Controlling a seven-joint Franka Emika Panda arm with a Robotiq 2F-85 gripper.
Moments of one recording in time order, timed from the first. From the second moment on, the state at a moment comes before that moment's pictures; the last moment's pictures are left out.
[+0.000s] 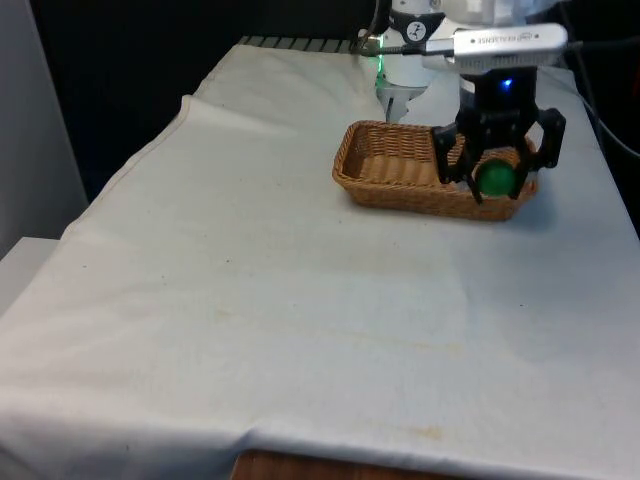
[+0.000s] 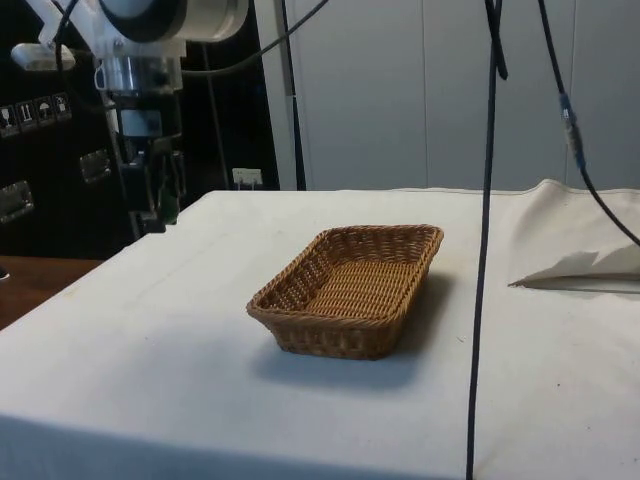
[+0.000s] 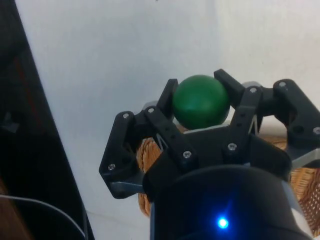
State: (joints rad) arm 0.44 0.58 -0.37 -1.65 0.39 2.22 -0.31
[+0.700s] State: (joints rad) arm 0.46 0.45 -0.36 -1.79 0.33 2.22 -0.26
